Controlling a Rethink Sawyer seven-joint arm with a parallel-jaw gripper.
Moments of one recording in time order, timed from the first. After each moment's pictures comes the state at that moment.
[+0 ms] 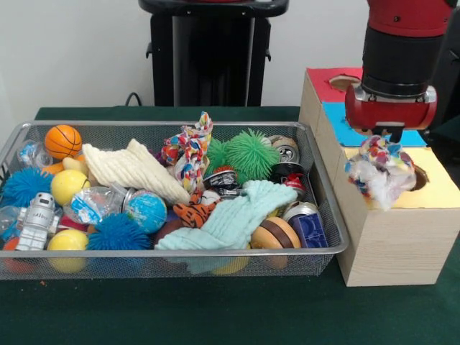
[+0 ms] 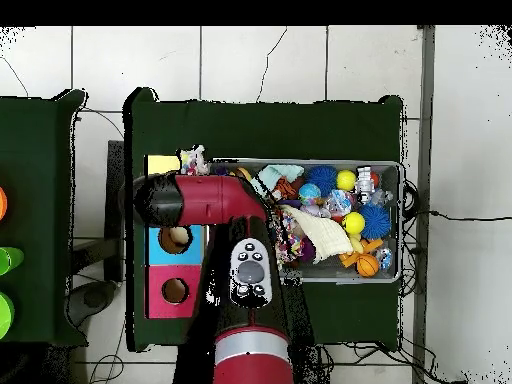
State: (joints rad) arm 0.01 -0.56 0.02 1.47 0.04 0.55 1.83
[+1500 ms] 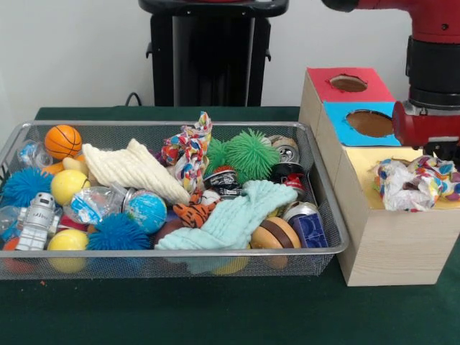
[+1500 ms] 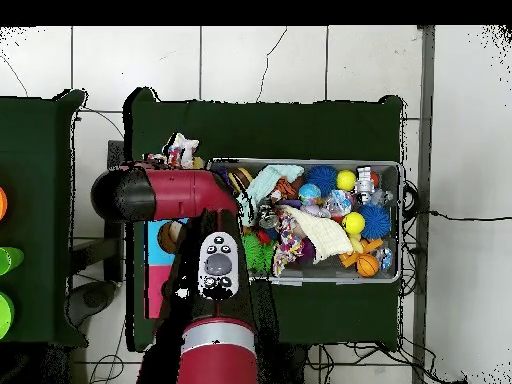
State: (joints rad) arm 0.11 -0.50 -0.03 1.38 0.10 0.45 1.83
